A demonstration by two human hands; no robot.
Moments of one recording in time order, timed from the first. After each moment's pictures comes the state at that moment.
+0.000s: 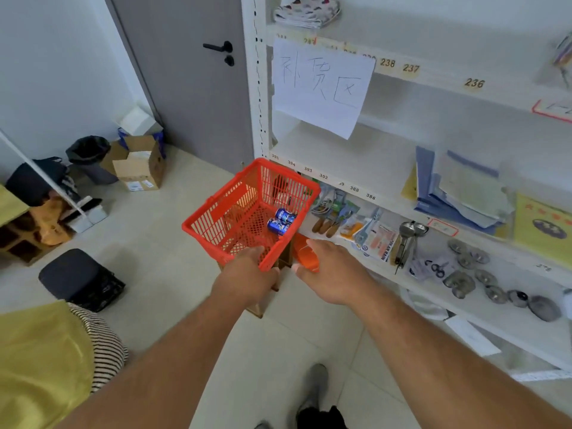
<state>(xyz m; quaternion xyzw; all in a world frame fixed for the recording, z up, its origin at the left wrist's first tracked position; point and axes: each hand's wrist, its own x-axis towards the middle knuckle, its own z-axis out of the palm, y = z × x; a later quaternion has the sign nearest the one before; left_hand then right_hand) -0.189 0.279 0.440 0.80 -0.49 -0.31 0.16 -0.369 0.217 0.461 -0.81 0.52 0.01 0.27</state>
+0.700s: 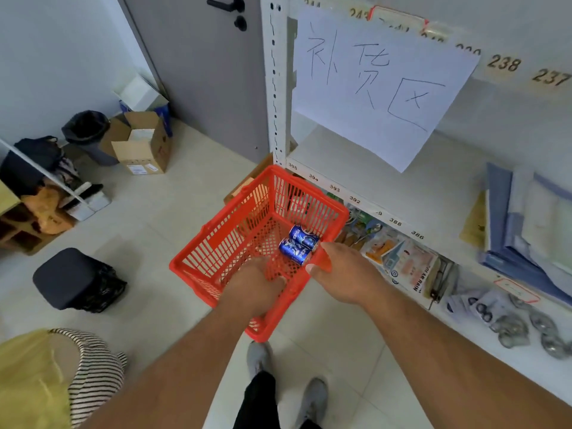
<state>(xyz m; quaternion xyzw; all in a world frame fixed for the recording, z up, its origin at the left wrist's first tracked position) -0.116 0.080 0.380 0.82 -0.41 -0.39 0.12 -0.294 -0.019 0.379 -0.80 0.52 0.07 0.29</state>
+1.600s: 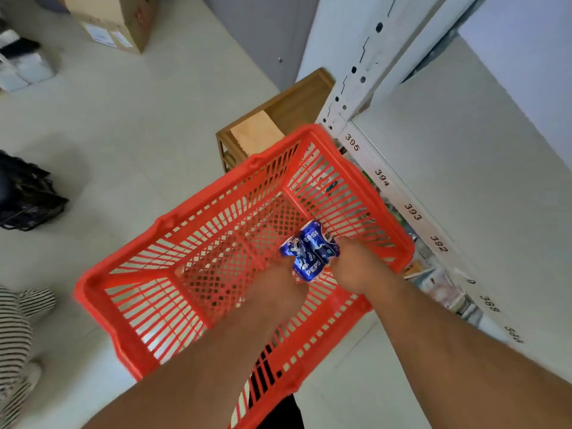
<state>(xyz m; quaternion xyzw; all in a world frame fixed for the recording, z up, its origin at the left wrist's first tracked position) -0.079 -0.083 0.144 0.79 -0.33 -0.51 0.11 -0.201 -0.220 0.146 -0.77 0.50 0.25 0.30</state>
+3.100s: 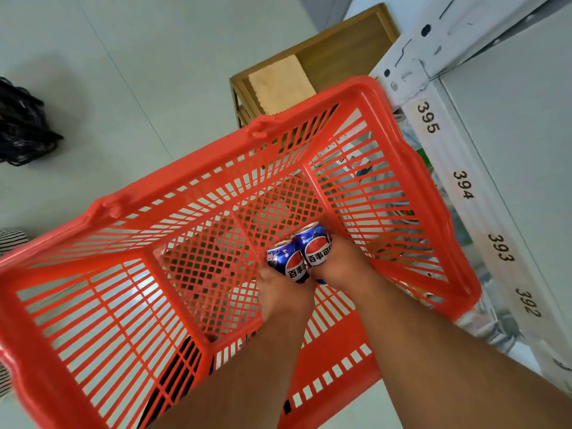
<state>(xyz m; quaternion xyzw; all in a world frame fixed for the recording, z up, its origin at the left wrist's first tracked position) -0.139 -0.109 0.017 0.83 0.13 -0.46 0.27 -0.174 -0.232 0.020 -0.70 0.52 0.32 0.38</state>
